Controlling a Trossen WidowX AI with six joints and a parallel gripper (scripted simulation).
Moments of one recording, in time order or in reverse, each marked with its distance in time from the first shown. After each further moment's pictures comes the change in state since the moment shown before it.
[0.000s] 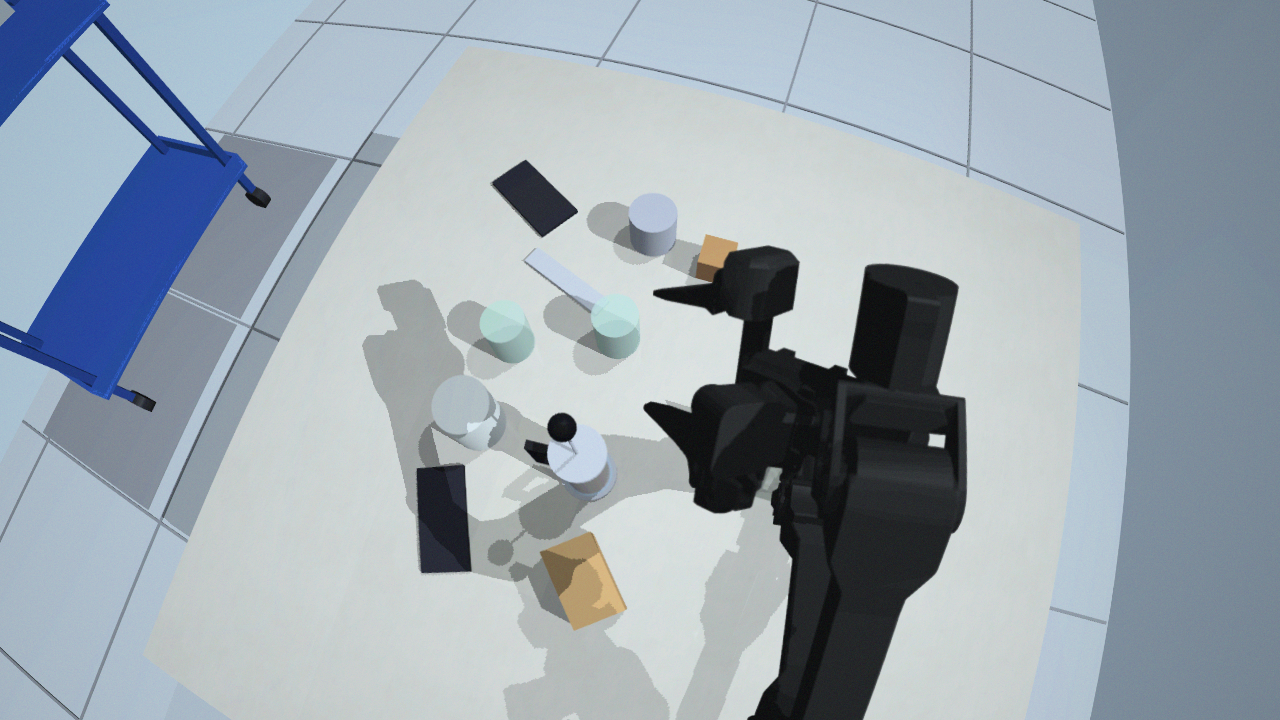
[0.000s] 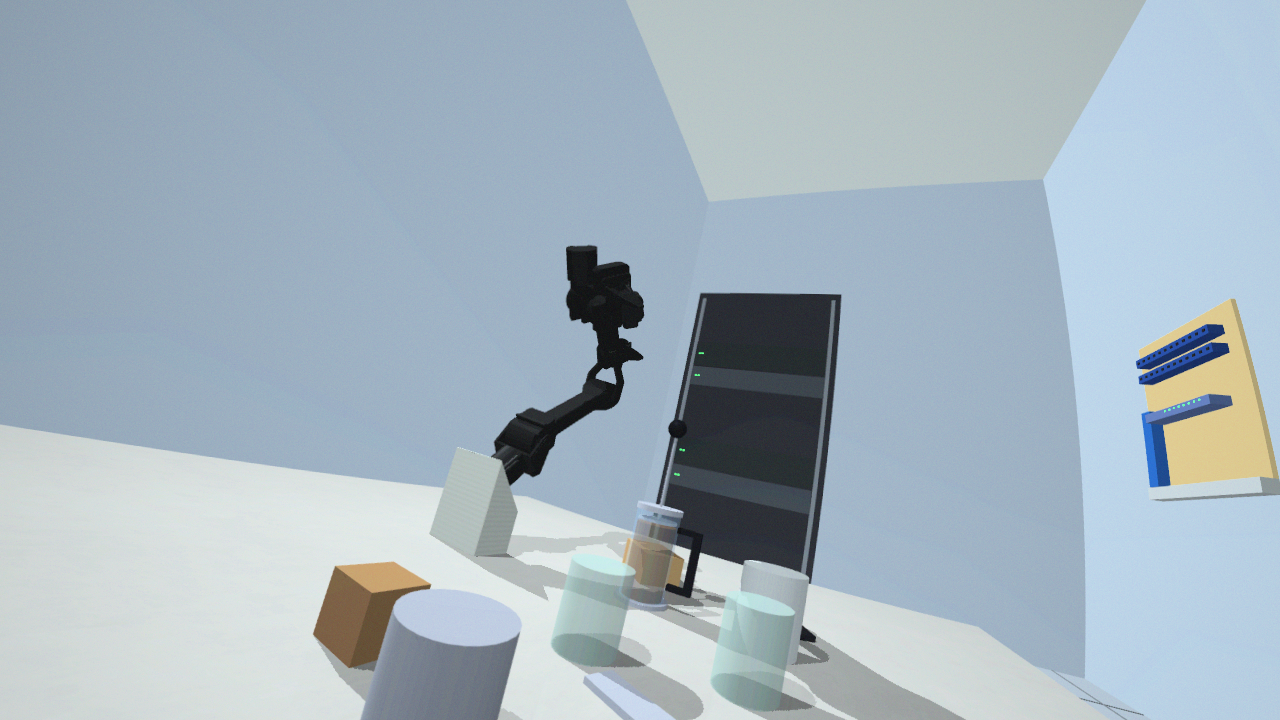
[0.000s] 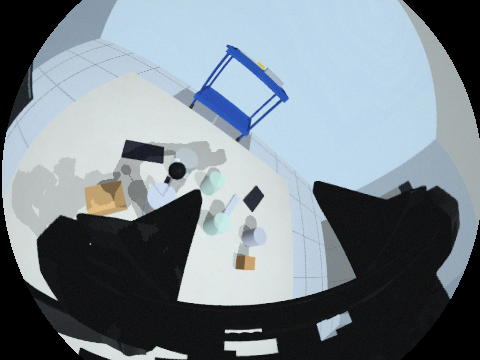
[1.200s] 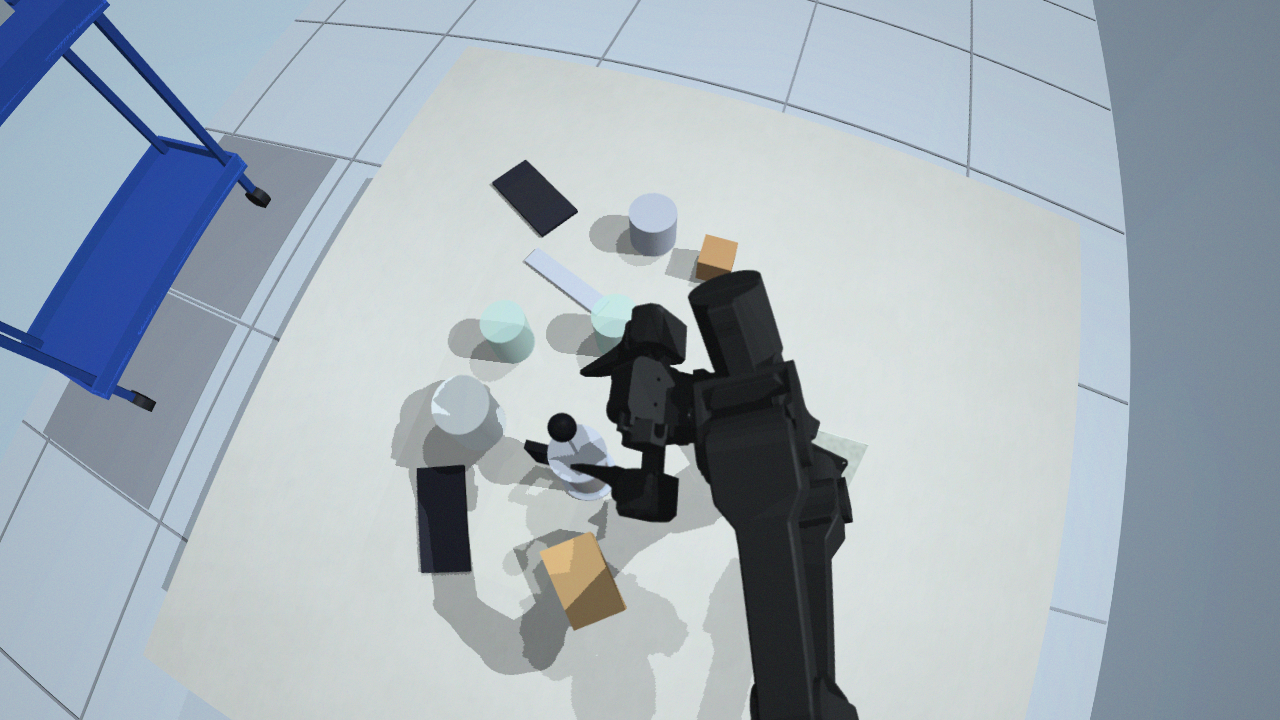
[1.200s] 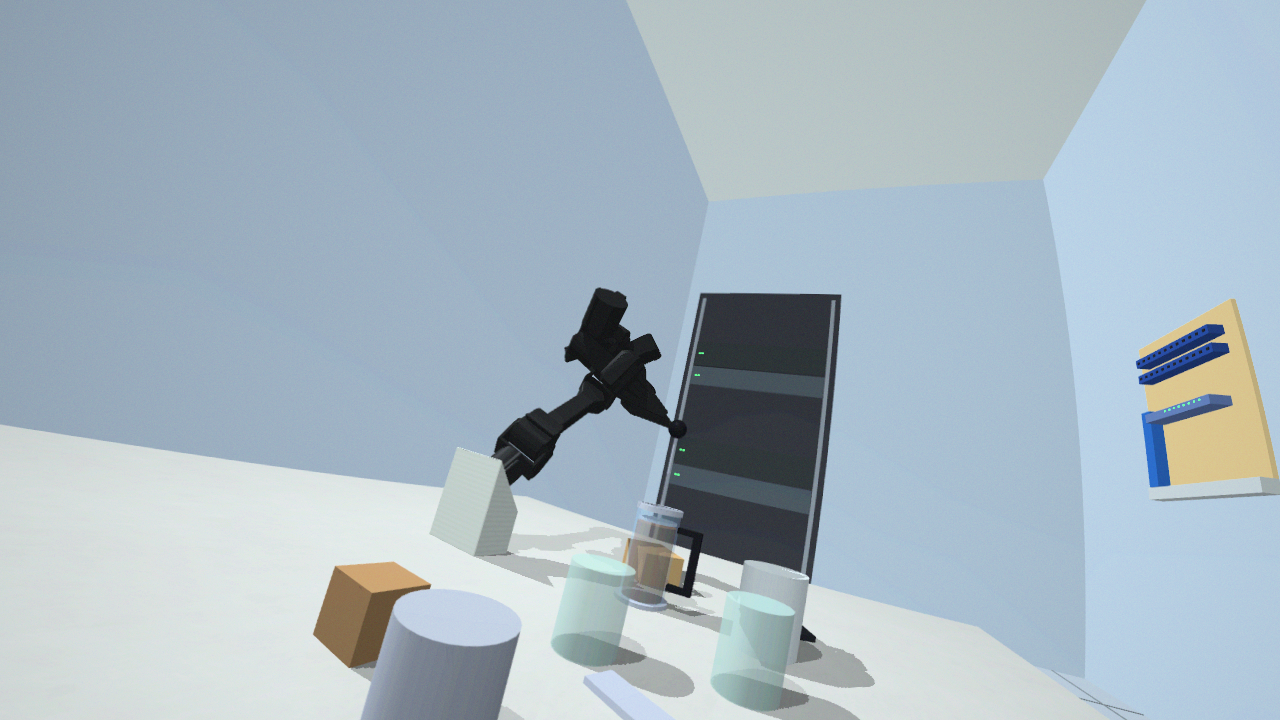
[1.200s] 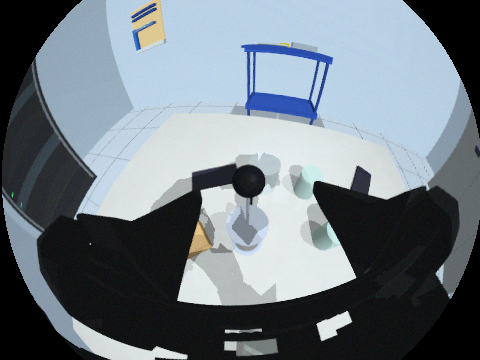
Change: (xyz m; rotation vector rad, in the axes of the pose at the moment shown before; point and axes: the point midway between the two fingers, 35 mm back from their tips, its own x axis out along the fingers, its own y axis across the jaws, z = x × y) arm 0.100 0.092 -0.026 0.573 -0.083 0.426
